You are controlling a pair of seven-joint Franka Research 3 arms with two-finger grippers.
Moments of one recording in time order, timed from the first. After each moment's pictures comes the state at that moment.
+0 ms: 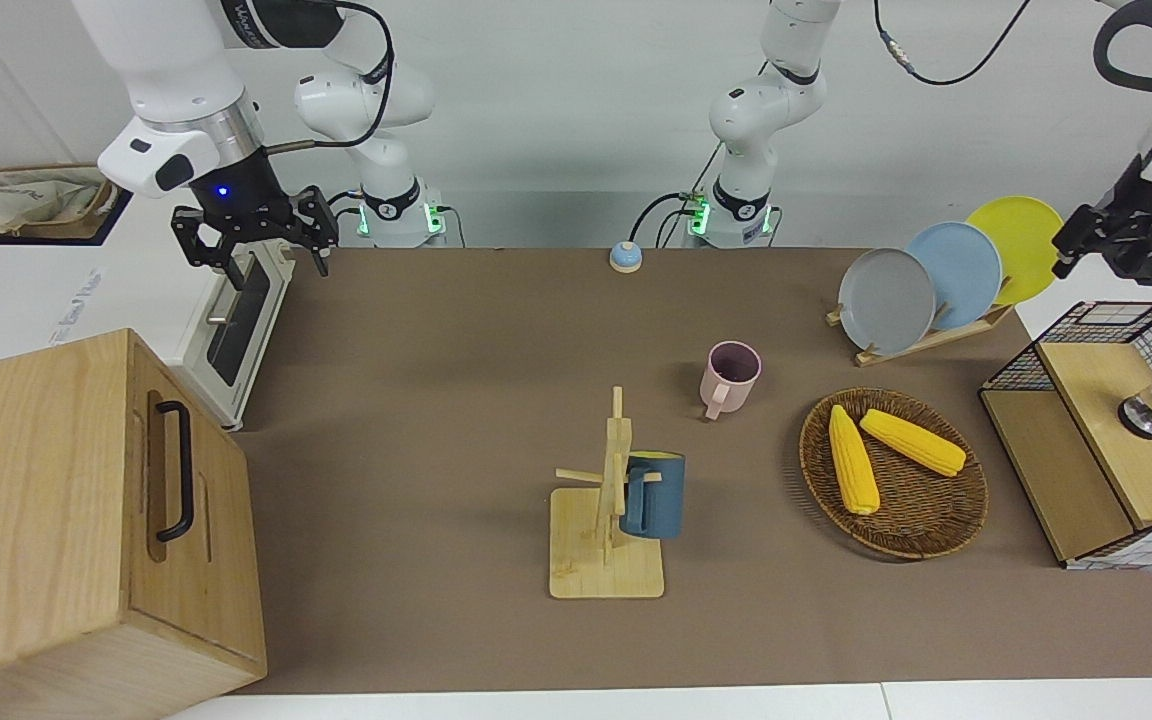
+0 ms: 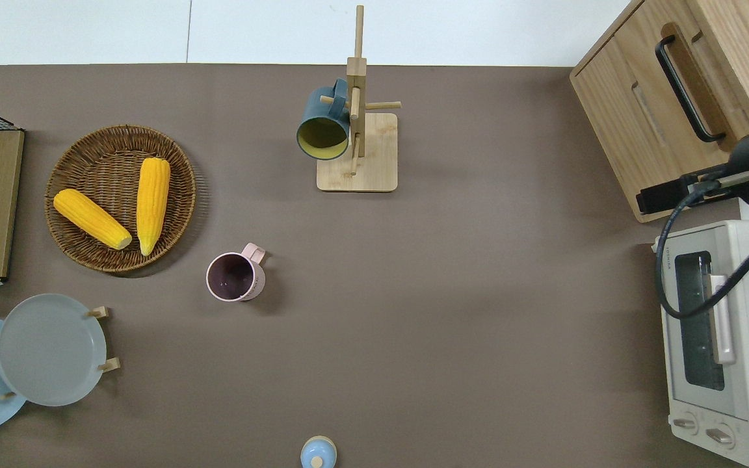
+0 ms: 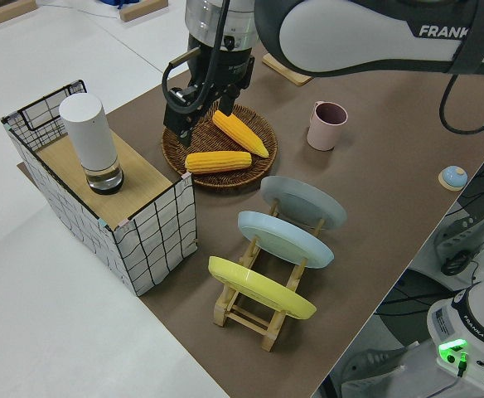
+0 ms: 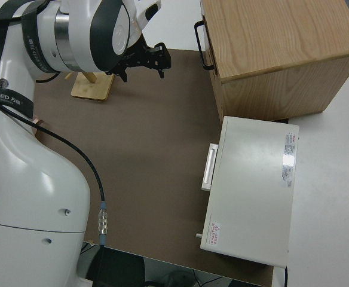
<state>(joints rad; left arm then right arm) 0.46 0.07 -0.04 -1.57 -0.01 1.75 0.39 0.19 0.11 -0.16 -1.39 0.04 1.56 -0.16</state>
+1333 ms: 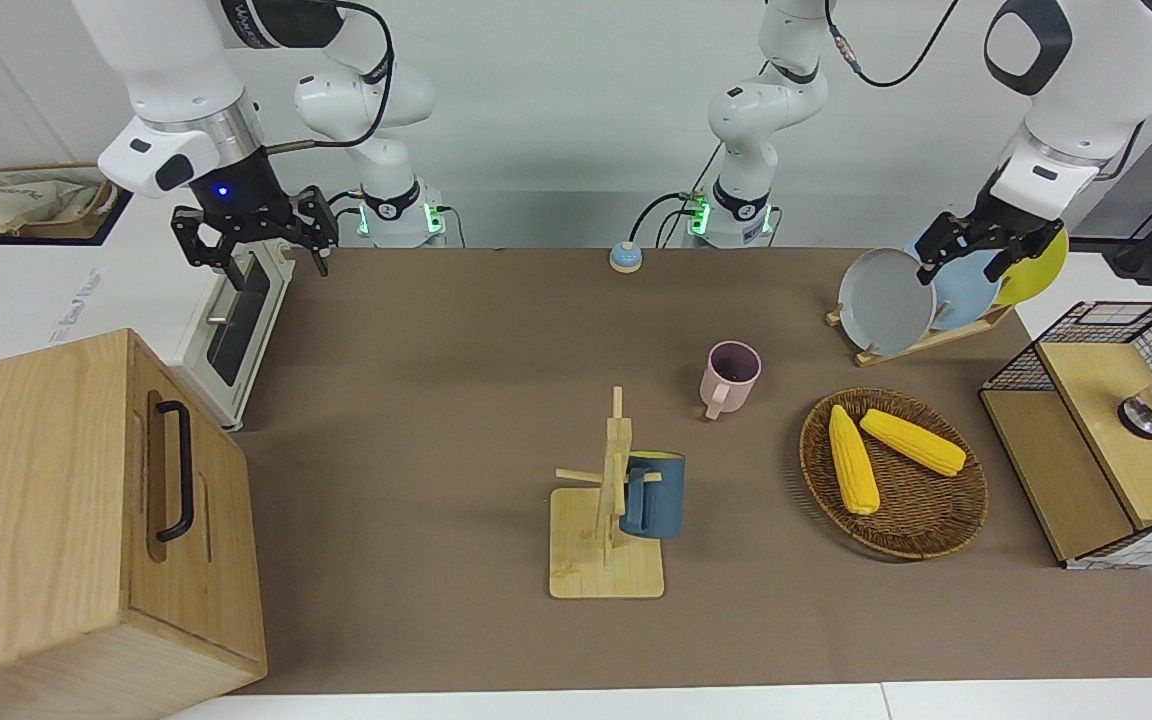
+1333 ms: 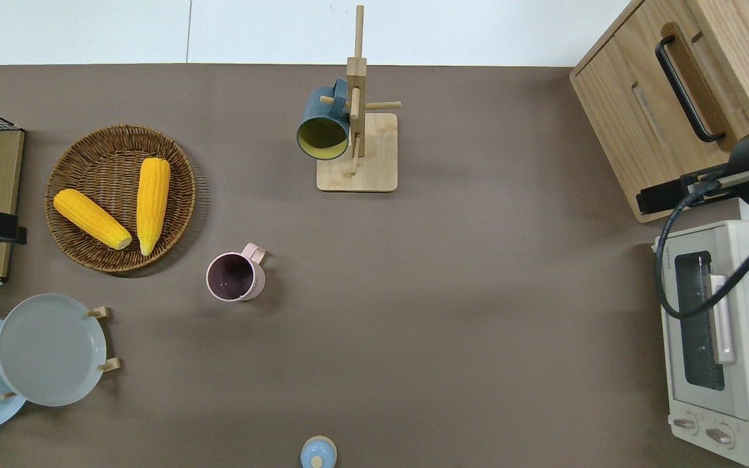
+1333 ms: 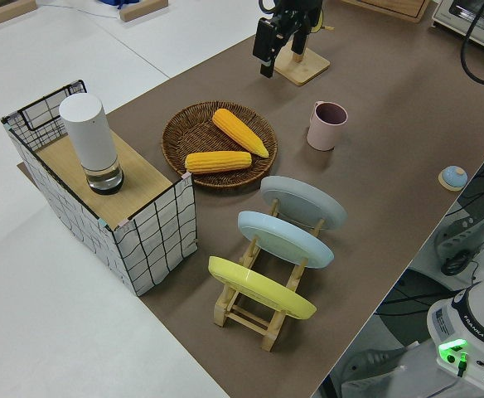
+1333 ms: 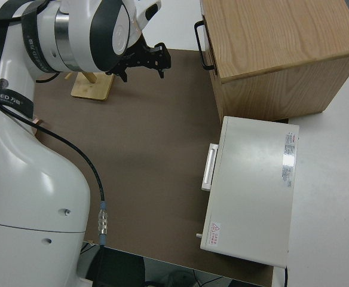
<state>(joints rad) 0.42 0.03 -0.32 -1.58 -0.01 1.61 0.09 0.19 0.11 -0.16 -1.39 0.04 1.56 -0.16</state>
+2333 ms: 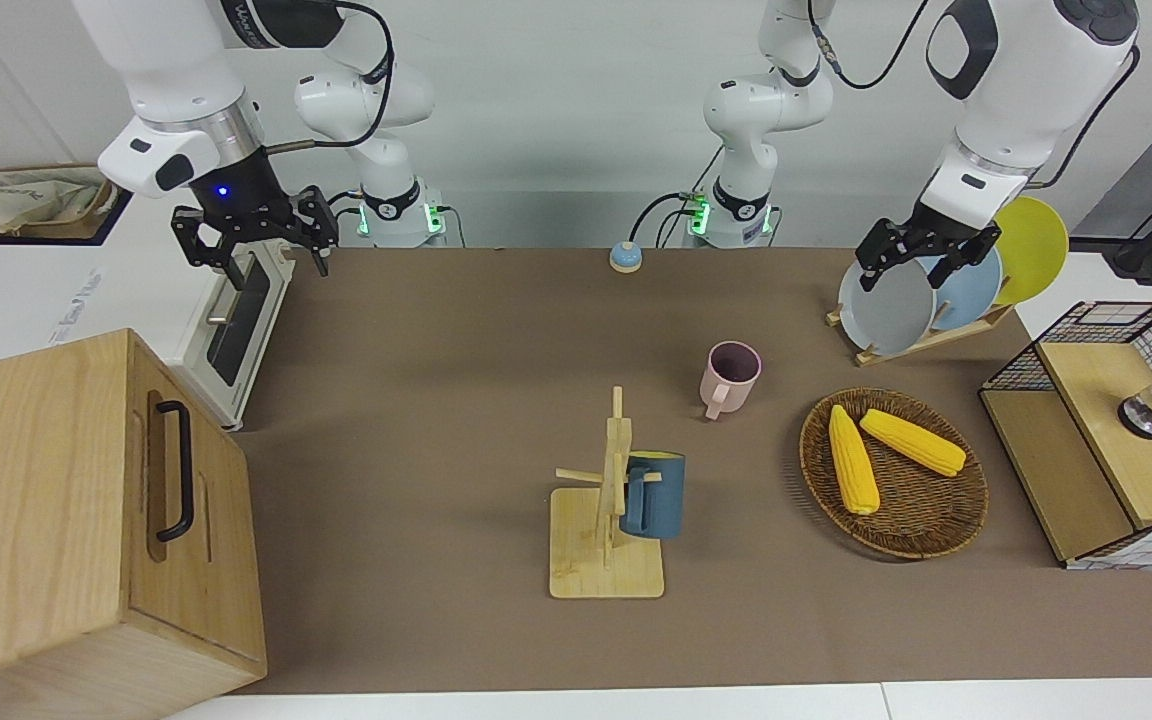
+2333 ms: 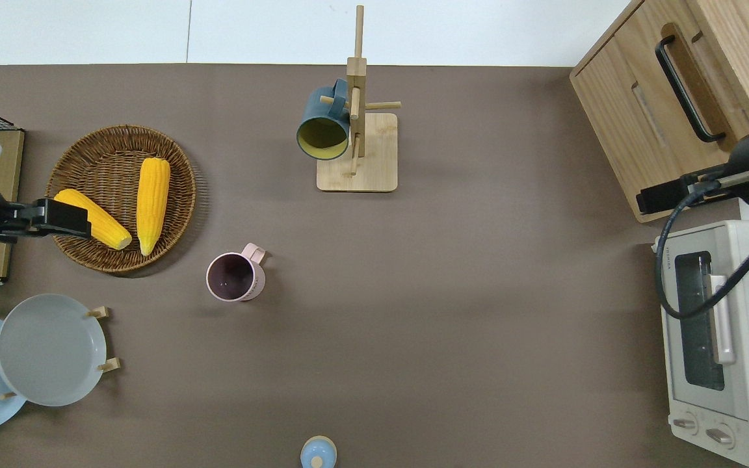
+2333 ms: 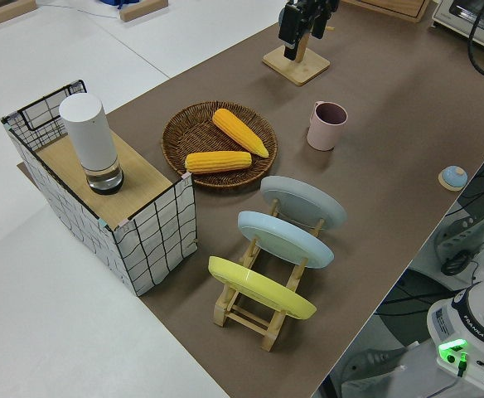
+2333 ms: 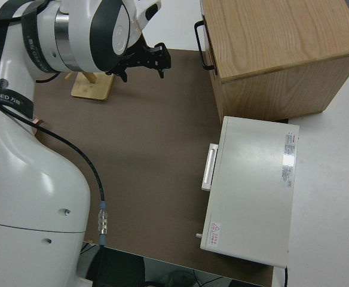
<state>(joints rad) 0.08 0.04 -0.09 -1.58 -0.02 1.61 -0.04 0.19 0.11 -0.16 -1.39 0.04 1.56 -0.16</state>
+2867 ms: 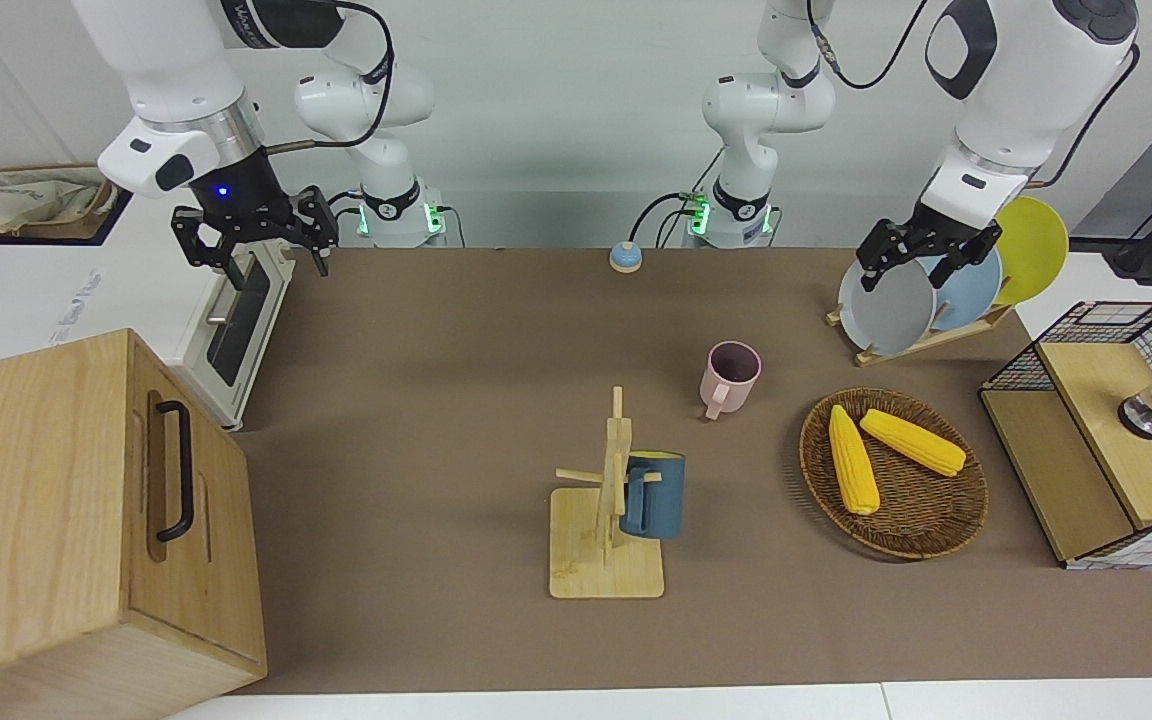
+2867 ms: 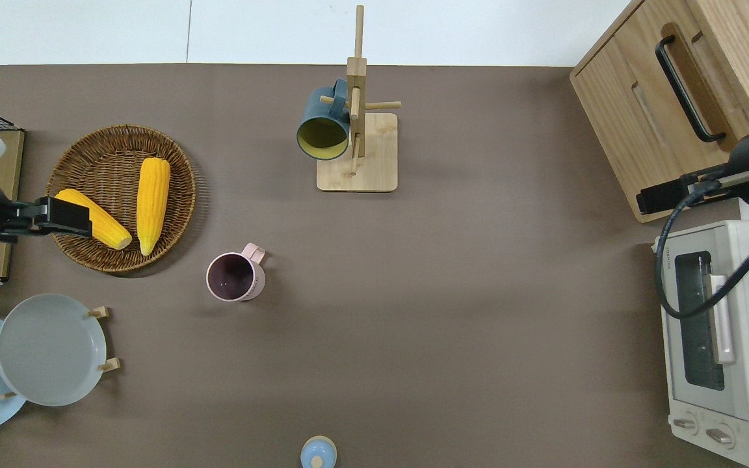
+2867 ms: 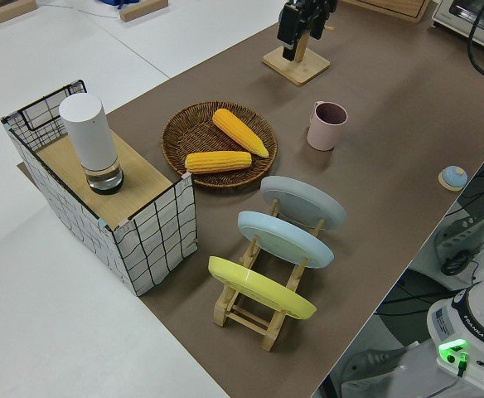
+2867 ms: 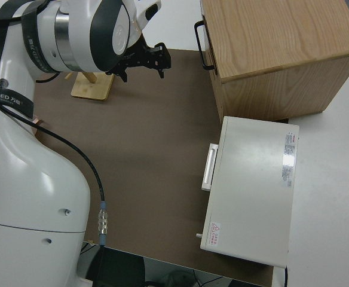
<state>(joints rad) -0.04 0.04 0.02 -1.58 -0.02 1.61 -0.04 0.19 0.11 -0.16 -1.39 0.04 1.56 -0.16</state>
